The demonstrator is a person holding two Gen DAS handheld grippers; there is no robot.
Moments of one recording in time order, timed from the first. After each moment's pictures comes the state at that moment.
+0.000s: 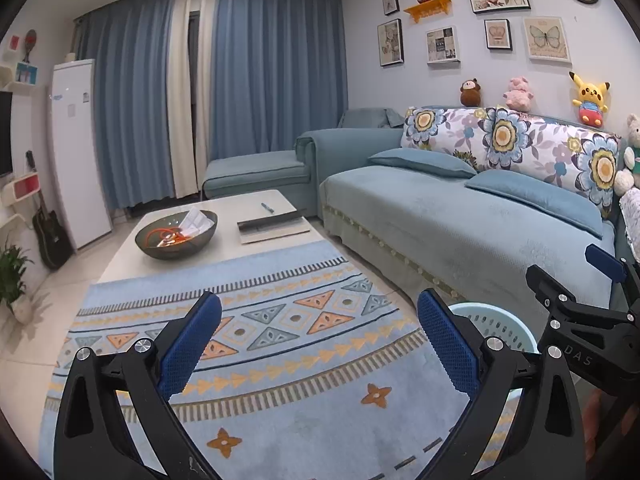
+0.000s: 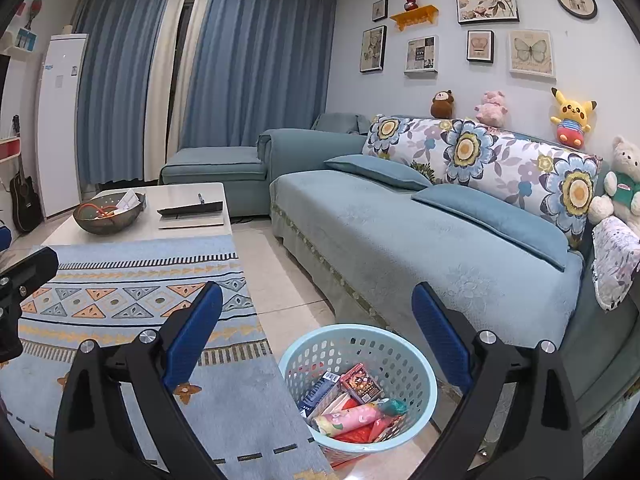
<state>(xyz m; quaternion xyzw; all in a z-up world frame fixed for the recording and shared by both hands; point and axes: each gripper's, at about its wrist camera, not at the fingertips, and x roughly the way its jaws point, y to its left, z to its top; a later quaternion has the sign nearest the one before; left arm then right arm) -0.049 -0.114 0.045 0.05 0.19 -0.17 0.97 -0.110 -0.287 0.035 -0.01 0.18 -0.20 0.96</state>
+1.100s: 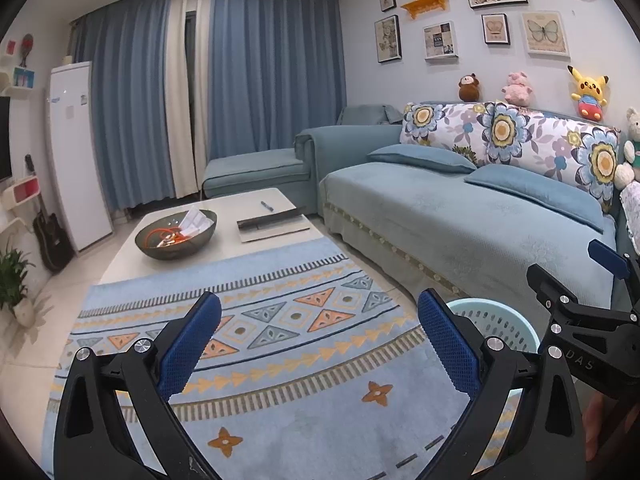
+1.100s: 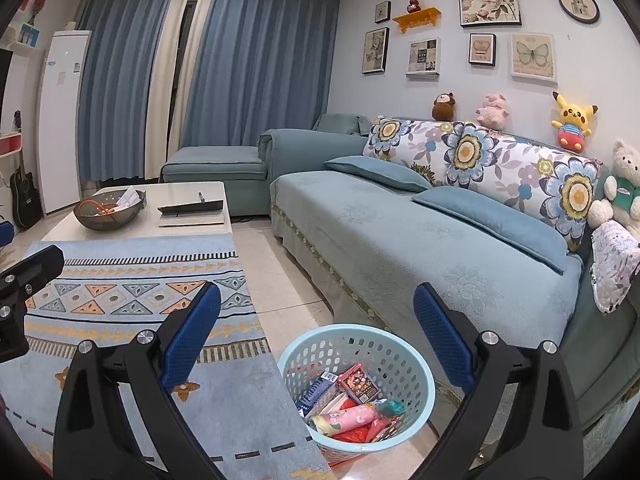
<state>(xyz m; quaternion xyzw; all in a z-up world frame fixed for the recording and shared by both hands) -0.045 -0.115 0.041 0.06 0.19 -0.17 0.97 -0.110 -0.282 0.033 -0.02 0.18 -0.20 0.96</state>
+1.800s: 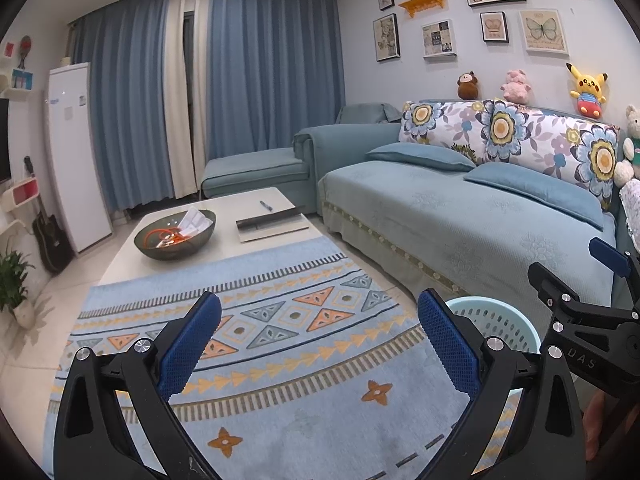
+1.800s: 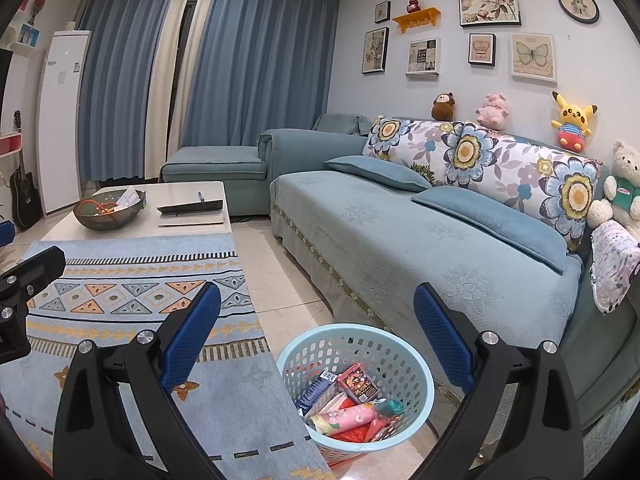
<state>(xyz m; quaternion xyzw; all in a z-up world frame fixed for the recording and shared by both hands) -0.046 -0.116 0.041 0.07 0.19 -0.17 0.97 -0.111 -0.283 0.033 -0.01 0.18 -0.20 0.96</state>
